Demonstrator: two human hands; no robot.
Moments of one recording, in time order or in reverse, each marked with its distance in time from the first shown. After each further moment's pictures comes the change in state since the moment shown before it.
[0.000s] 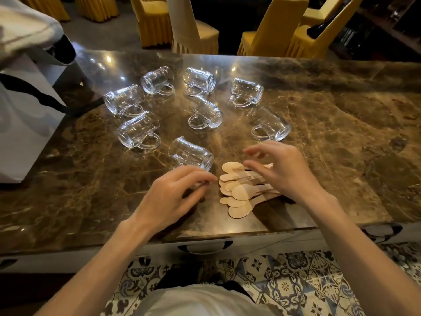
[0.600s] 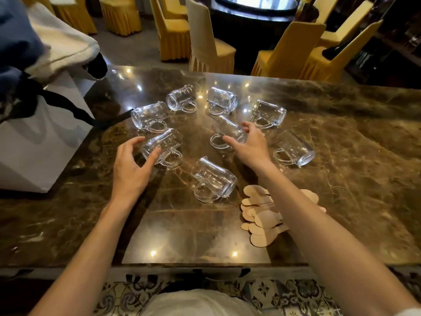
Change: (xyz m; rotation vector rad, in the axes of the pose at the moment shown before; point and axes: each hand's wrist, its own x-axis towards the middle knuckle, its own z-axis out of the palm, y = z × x) left_hand 0.004 -0.099 -0.060 0.045 0.499 -0.781; right_hand 0.136 -0.018 0.083 0.311 0.106 0.324
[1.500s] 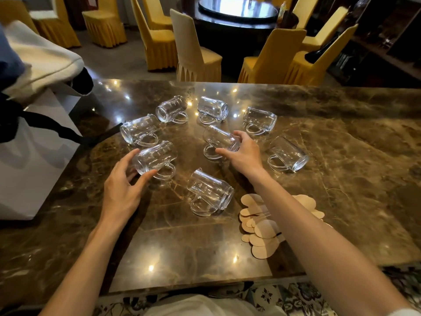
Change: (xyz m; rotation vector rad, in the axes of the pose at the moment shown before) left_hand 0.003 -0.004 -0.003 -0.074 -0.097 0.127; right_hand 0.004 0.000 0.004 0.043 0.031 0.037
